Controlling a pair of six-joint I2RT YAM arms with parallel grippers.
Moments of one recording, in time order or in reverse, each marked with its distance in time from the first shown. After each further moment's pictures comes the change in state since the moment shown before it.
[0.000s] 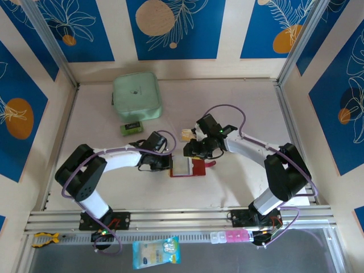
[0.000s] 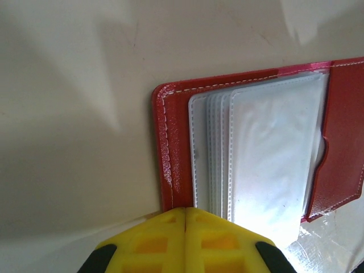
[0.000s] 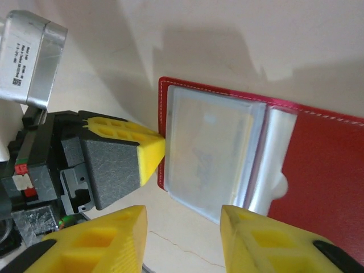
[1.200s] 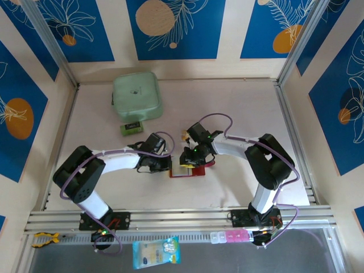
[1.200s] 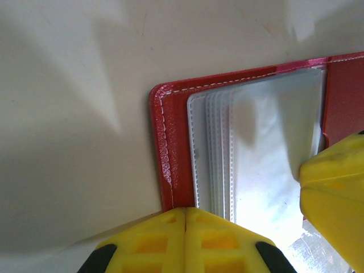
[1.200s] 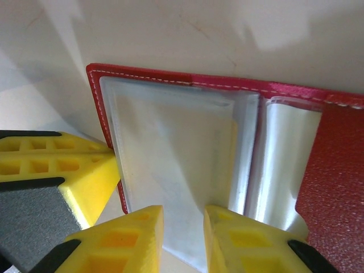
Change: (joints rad) left arm 0.000 -0.023 -0.043 0.040 -0.002 -0.001; right arm 0.071 0.170 -0.010 0.074 0.024 0.091
